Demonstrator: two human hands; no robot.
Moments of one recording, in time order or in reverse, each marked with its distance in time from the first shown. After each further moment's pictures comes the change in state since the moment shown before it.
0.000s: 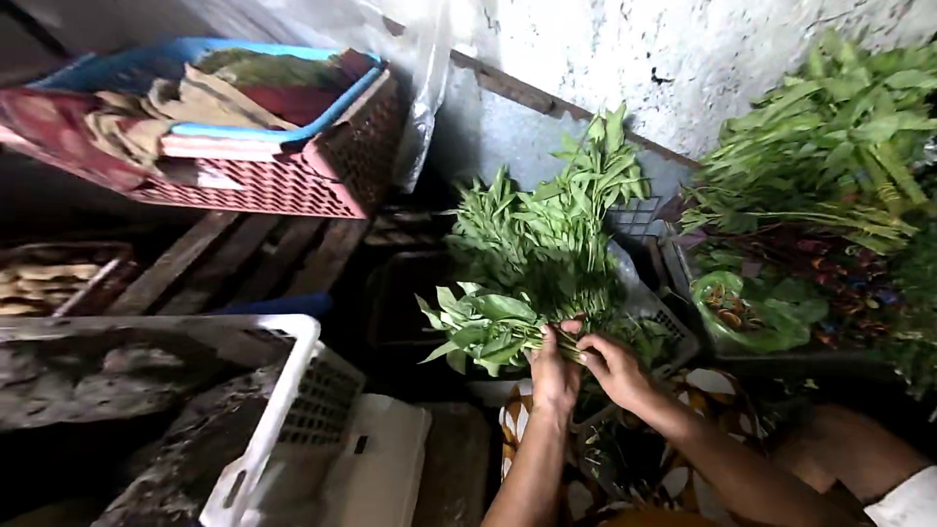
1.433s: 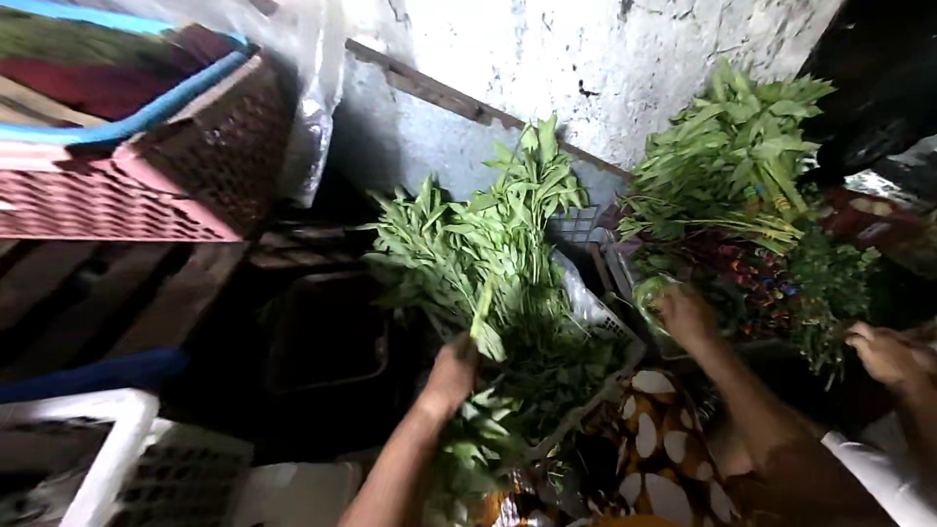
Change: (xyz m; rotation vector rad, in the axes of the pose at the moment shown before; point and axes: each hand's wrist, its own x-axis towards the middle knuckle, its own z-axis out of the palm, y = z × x) left_hand 0.042 0.091 -0.001 1.597 -0.230 -0.203; right_hand -0.002 0.091 -0.171 -0.565 0.225 0.516
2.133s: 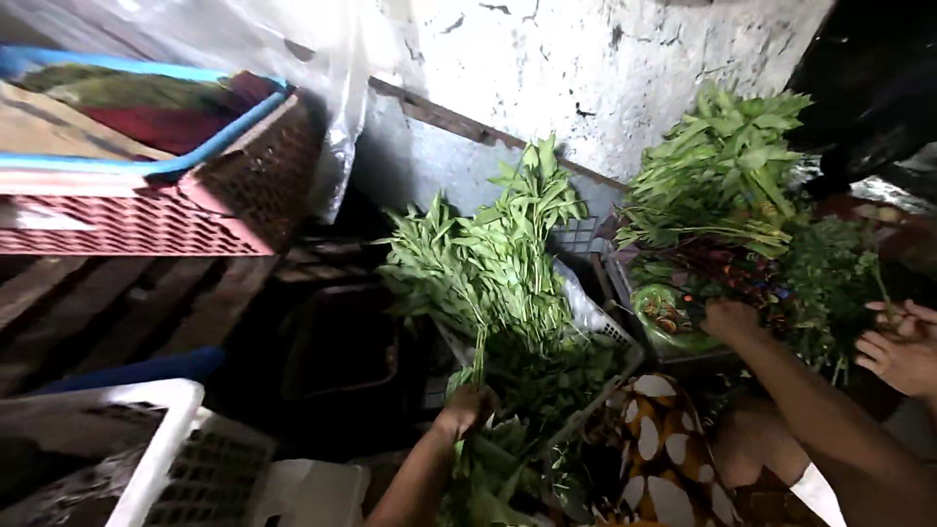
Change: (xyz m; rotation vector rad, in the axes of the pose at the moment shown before) left_hand 0.008 -0.072 0.027 0.031 -0.196 -0.334; right_hand 0.027 0.094 -0.014 -0.401 -0.189 0.203
